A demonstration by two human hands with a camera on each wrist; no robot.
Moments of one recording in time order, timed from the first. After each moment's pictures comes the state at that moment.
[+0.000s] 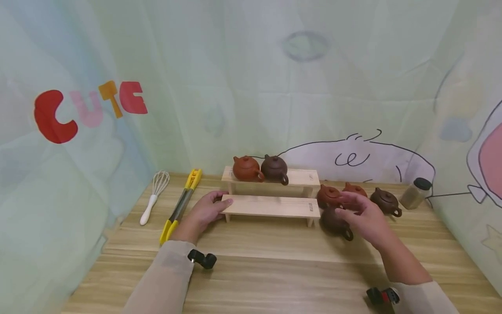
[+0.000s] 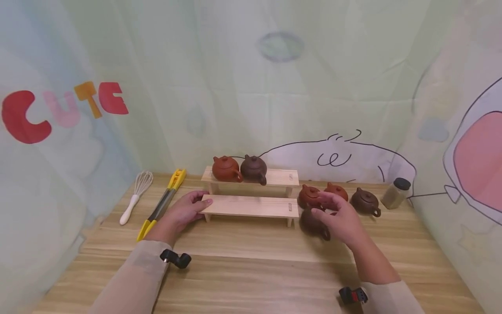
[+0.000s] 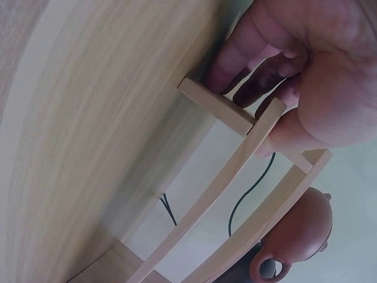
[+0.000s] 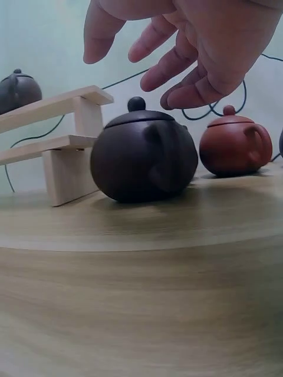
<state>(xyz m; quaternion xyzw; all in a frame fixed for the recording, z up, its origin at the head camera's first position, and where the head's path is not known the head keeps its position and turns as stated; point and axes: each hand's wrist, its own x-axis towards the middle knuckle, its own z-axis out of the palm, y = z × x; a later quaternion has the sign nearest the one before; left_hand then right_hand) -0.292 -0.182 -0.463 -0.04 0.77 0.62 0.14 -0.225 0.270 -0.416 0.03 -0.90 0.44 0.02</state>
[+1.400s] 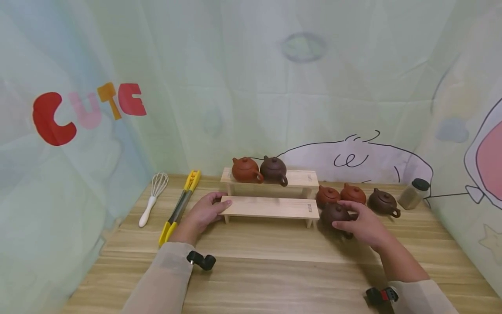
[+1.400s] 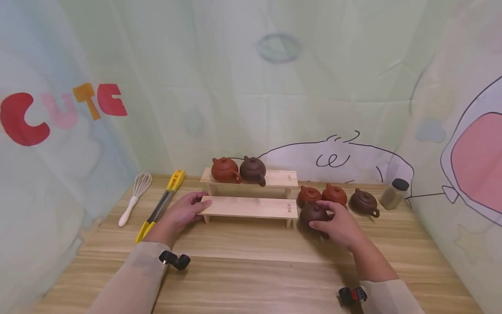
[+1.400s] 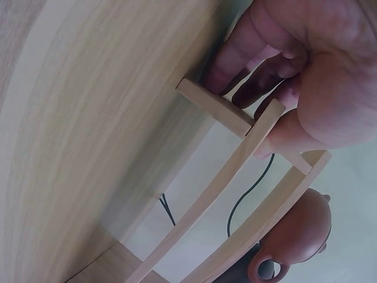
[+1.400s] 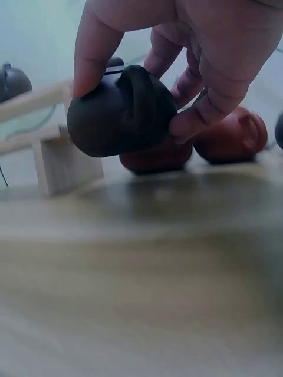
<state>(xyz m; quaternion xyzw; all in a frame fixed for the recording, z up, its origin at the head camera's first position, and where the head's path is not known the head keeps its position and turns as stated) -0.294 -0.185 -0.465 -0.03 0.77 0.62 0.14 -0.231 0.278 -0.429 0.04 -0.92 0.39 -0.04</state>
